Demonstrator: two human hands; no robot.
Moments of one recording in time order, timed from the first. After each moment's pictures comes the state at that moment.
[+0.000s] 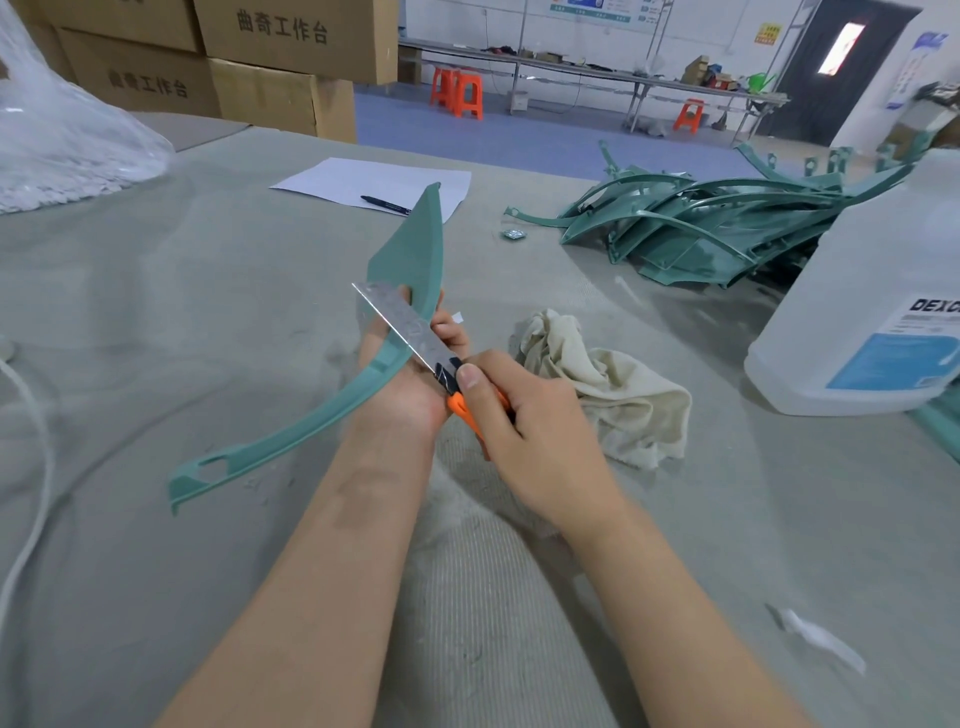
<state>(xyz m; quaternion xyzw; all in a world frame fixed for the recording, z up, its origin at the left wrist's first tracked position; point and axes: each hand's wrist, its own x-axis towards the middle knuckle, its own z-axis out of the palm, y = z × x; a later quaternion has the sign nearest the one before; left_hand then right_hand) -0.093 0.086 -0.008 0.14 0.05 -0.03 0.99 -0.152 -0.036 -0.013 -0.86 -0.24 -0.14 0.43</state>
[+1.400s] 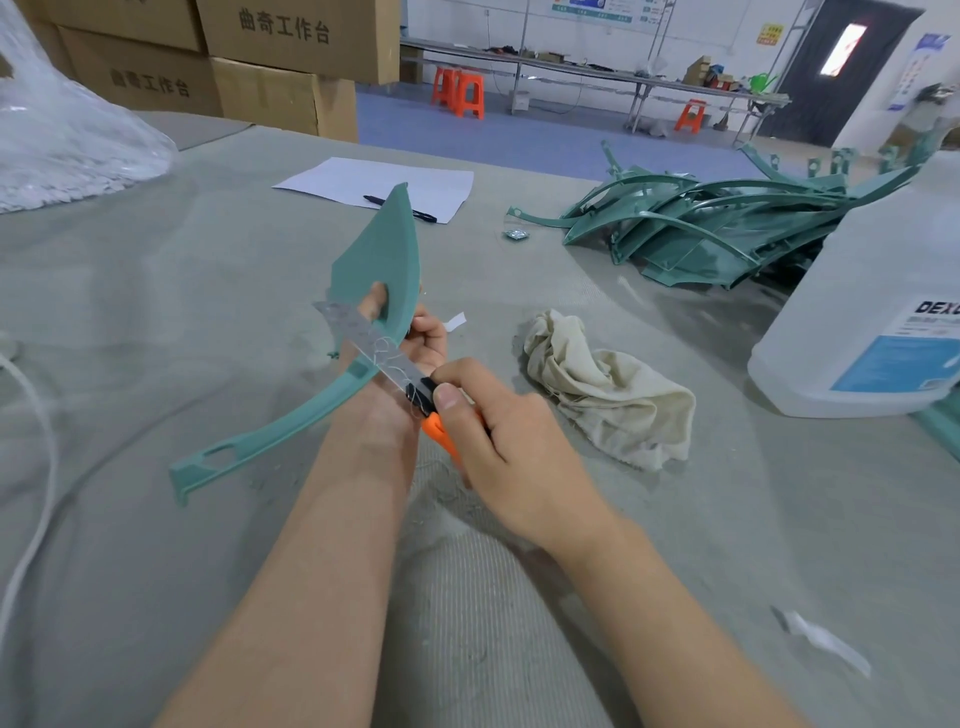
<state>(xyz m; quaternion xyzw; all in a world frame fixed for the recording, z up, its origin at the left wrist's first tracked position) -0.089 0.097 -0.004 0.12 0.09 0.04 0.99 -0.163 -0.025 -0.014 -0.85 -0.28 -0.08 0.44</state>
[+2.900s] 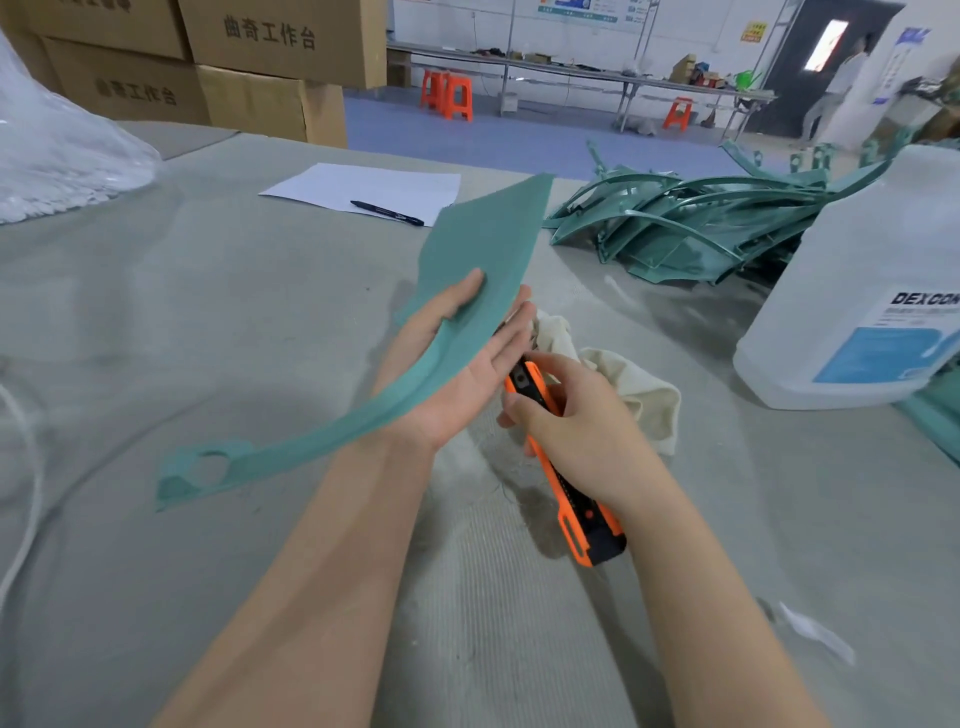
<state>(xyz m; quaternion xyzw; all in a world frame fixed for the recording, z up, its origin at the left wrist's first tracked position) -0.110 0.064 0.009 0.29 -0.03 -0.15 0.94 -0.143 -0.069 -0.005 -0.87 -0.09 -0.03 0.48</state>
